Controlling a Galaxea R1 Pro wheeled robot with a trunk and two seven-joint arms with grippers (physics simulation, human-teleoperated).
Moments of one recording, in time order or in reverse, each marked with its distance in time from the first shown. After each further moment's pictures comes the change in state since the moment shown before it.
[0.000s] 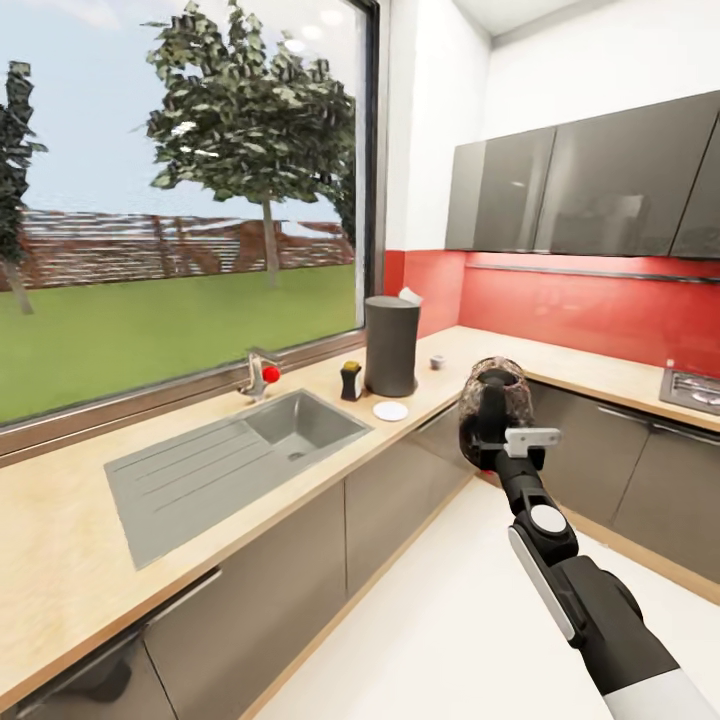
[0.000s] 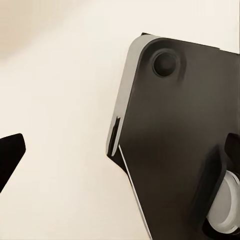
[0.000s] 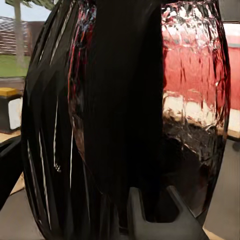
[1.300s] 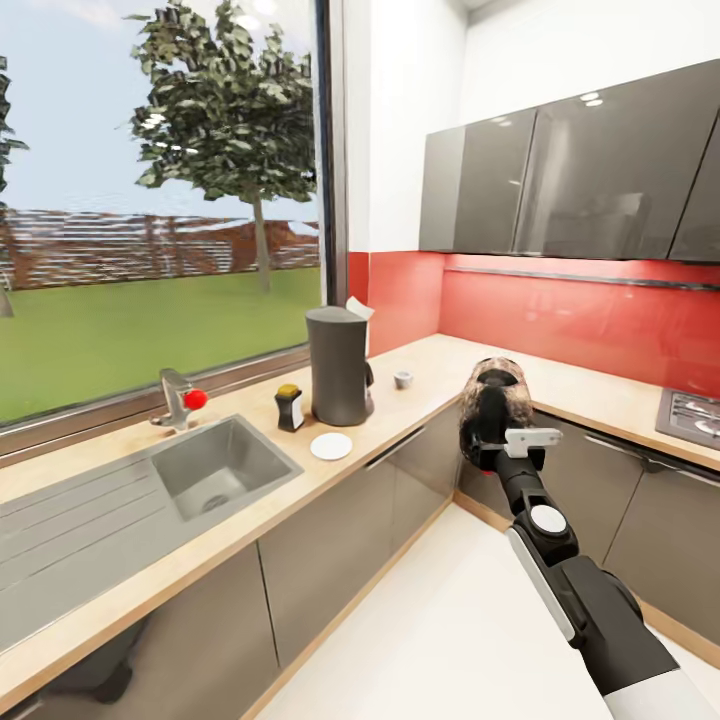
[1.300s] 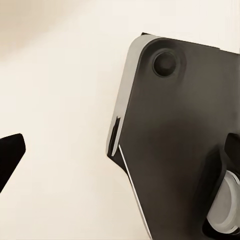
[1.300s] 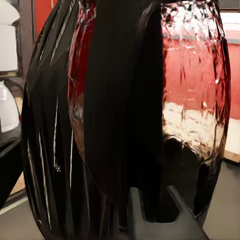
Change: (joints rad) left arm 0.000 0.000 0.000 0.000 0.000 0.000 0.000; right arm 0.000 0.000 0.000 0.001 0.001 0.000 0.000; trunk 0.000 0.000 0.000
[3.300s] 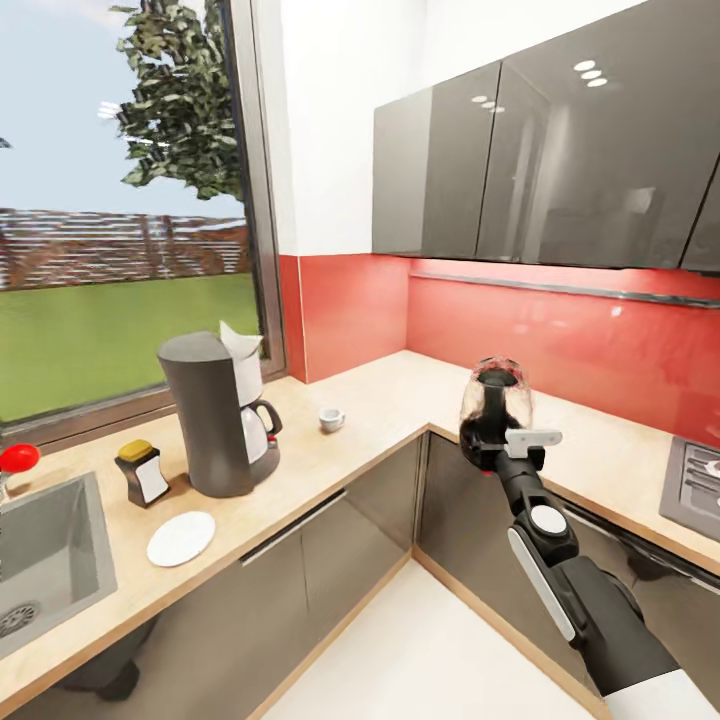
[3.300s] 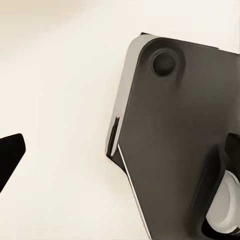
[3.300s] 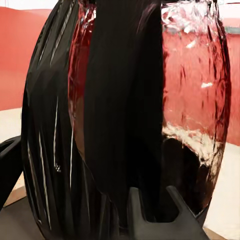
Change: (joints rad) left arm 0.000 -0.002 0.000 0.000 0.000 0.000 0.000; right arm 0.001 -0.001 0.000 -0.001 0.000 -0.002 0.000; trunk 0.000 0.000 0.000
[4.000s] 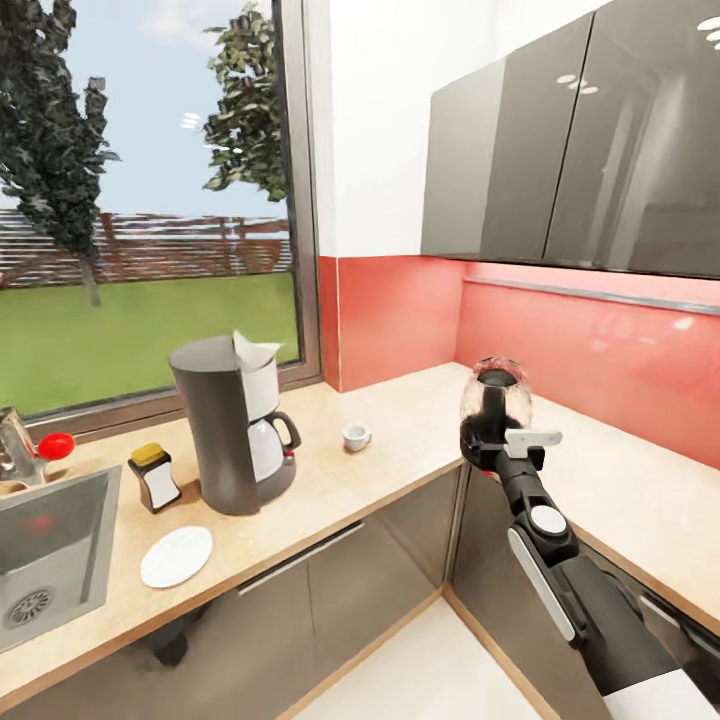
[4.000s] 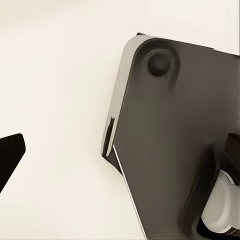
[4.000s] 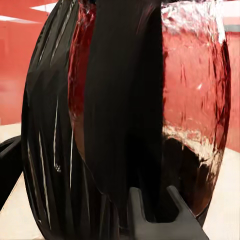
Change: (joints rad) left arm 0.000 -0.009 -0.001 -0.004 0.002 0.000 0.000; right arm 0.000 0.001 0.000 0.000 -0.001 0.000 0.001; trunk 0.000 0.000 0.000
